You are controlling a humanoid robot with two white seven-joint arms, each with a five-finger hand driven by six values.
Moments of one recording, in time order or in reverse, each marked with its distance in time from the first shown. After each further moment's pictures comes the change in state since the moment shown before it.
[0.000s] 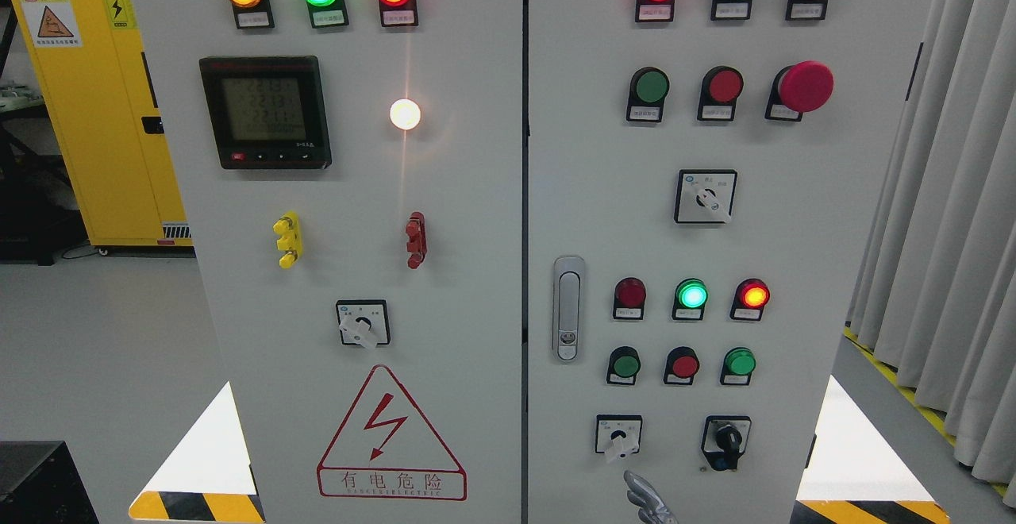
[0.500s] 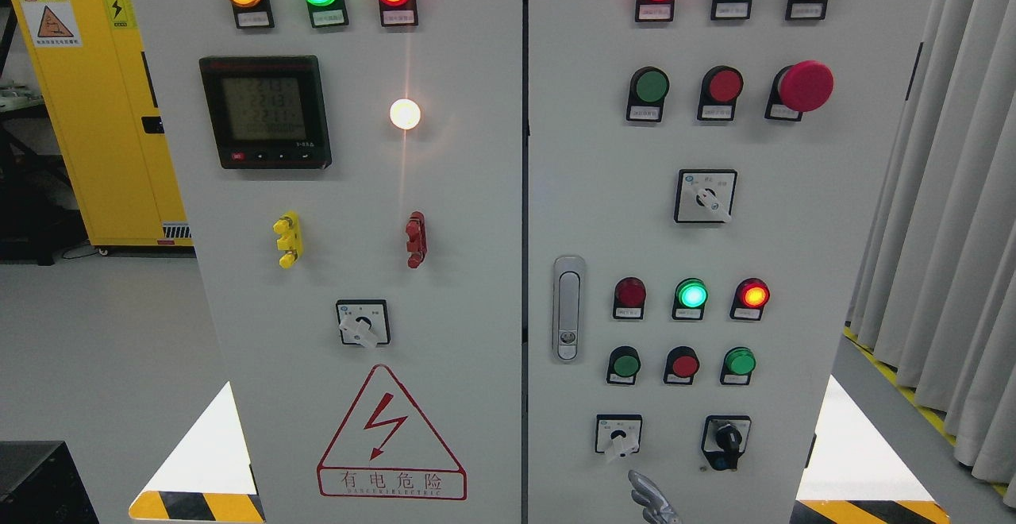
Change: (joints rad) left arm 0.000 0.000 0.000 0.000 0.000 0.000 0.001; right arm 0.002 -0.009 -0.006 -0.003 0.000 0.000 -0.001
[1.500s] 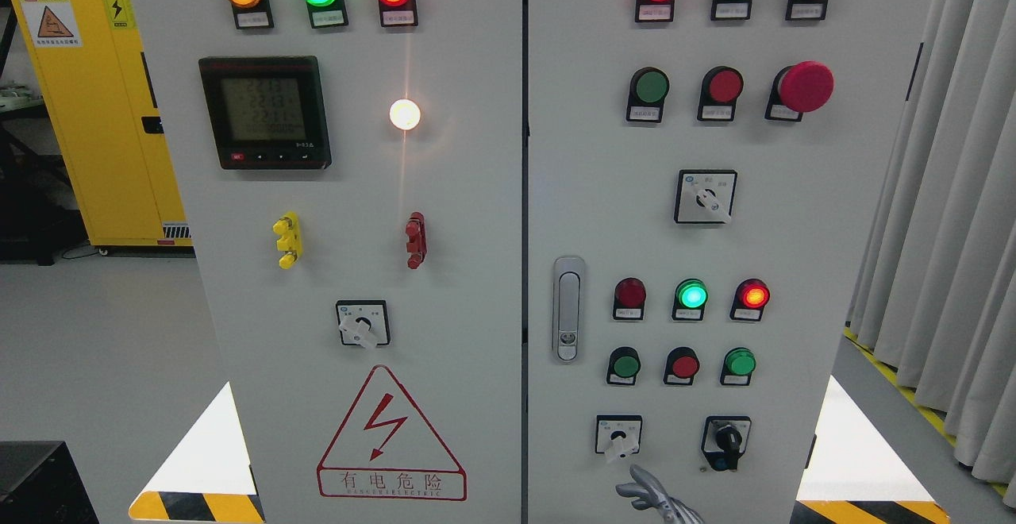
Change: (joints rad) left arm 0.000 0.000 0.000 0.000 0.000 0.000 0.002; right arm -0.039 0.013 -0.016 -0.014 0.673 -0.122 -0.300
